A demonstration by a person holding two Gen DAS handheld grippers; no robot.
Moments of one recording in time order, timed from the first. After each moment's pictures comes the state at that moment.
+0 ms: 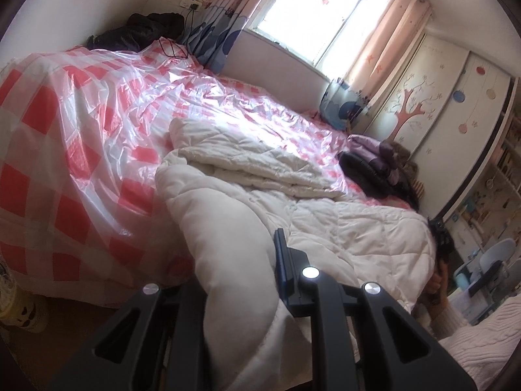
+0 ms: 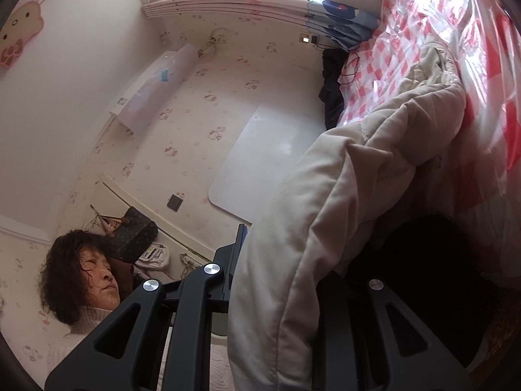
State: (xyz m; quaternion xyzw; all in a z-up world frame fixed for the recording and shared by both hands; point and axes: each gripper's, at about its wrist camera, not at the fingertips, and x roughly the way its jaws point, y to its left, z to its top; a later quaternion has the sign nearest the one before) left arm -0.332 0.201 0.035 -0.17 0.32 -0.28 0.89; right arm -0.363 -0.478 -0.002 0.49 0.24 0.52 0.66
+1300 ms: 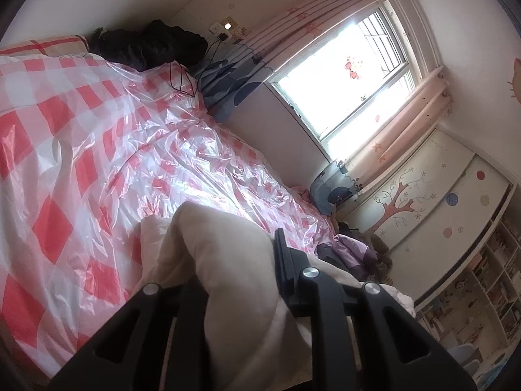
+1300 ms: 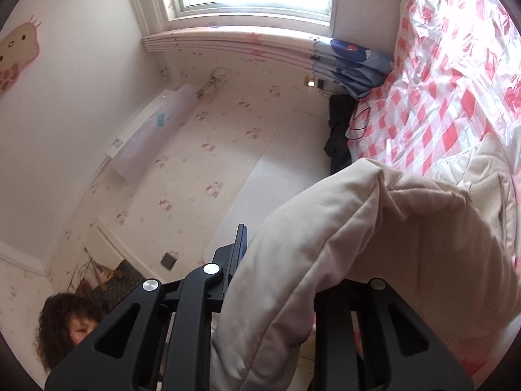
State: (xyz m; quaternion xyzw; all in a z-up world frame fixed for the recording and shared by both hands) left arm -0.115 0.228 0.087 -0.35 0.25 -0.27 0.86; right arm -0.193 -0.488 0.057 0.52 0.18 0.47 0.69
